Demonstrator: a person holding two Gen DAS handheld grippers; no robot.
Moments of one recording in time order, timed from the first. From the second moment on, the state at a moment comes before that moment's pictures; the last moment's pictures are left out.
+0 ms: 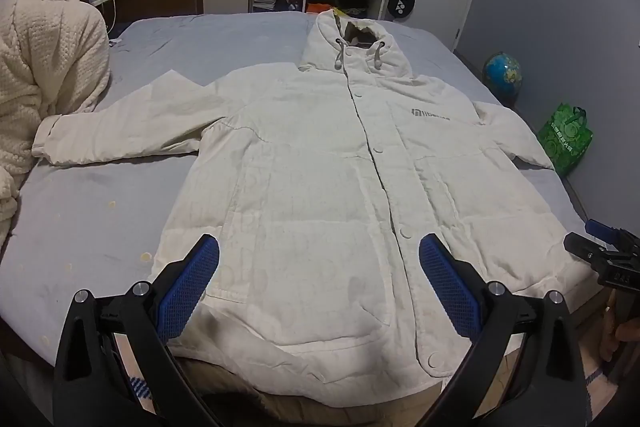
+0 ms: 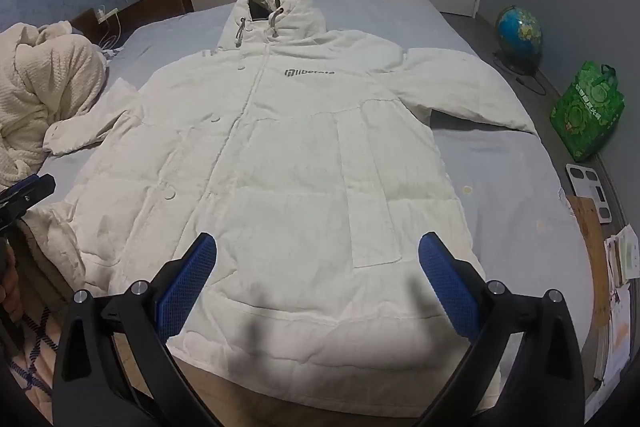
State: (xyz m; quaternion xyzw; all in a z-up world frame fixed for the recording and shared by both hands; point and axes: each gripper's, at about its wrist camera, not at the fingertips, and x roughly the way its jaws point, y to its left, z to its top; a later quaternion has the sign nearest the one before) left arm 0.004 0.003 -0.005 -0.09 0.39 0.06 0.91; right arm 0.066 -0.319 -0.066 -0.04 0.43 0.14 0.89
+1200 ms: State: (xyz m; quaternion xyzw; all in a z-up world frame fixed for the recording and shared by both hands) left arm 0.004 0.002 -0.009 -0.08 0.40 0.06 0.91; right arm 0.069 -0.319 -0.066 -0.04 0.44 0.14 0.89
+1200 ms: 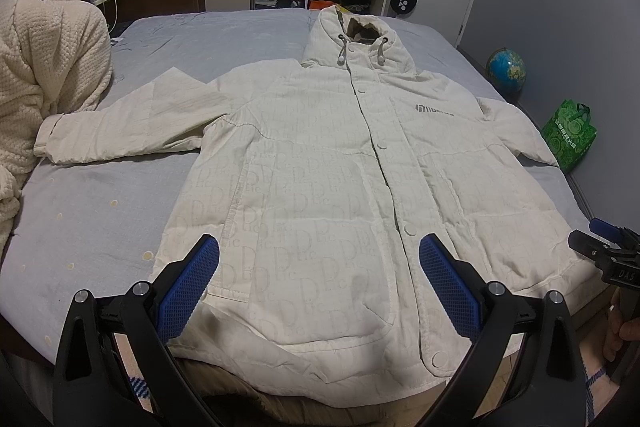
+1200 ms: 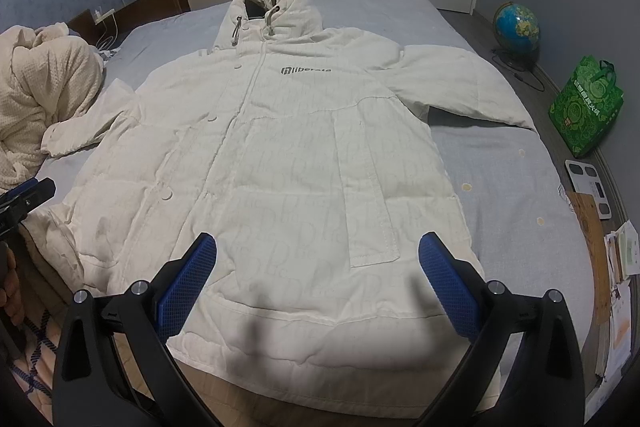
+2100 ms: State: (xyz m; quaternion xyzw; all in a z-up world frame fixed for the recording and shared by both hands) left arm 0.000 0.007 -0.002 -0.09 0.39 0.06 0.92; right arm 0.068 -0.321 -0.066 -0.03 0.44 0.14 0.89
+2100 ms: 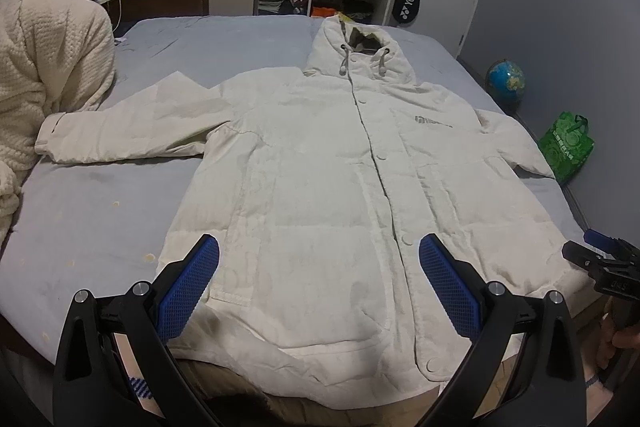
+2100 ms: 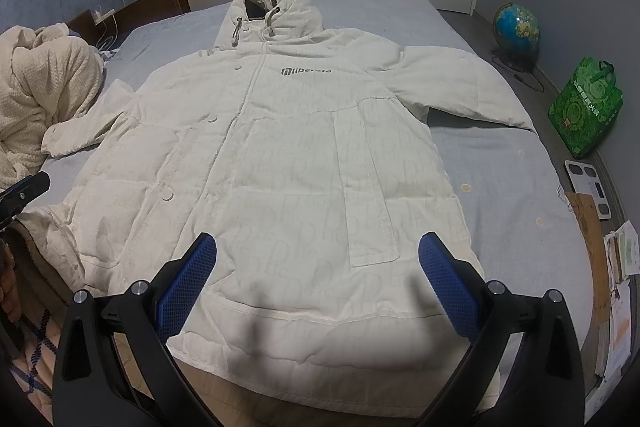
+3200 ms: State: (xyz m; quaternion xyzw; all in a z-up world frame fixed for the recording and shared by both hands) left arm 0.102 0.090 -0.033 -0.08 0.47 0.11 0.87; right arm 0.250 -0.594 -0.107 0.34 0.45 0.05 0.82
